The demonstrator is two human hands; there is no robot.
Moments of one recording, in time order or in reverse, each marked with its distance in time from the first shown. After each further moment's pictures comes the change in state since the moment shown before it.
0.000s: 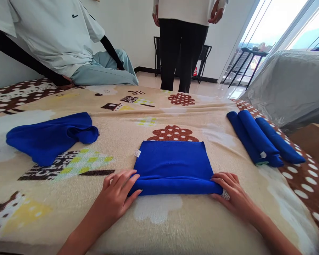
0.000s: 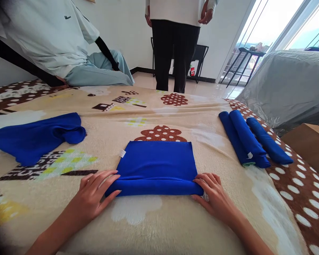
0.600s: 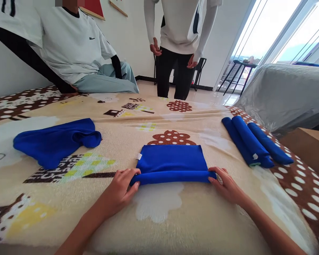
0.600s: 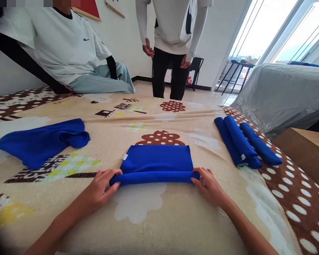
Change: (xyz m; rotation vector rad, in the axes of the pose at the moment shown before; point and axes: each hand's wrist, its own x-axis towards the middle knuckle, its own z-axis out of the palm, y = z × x) left_hand 0.021 -0.012 -0.004 -0.207 -0.105 -0.185; right_hand 0.026 0.010 0.002 0.008 0.060 0.132
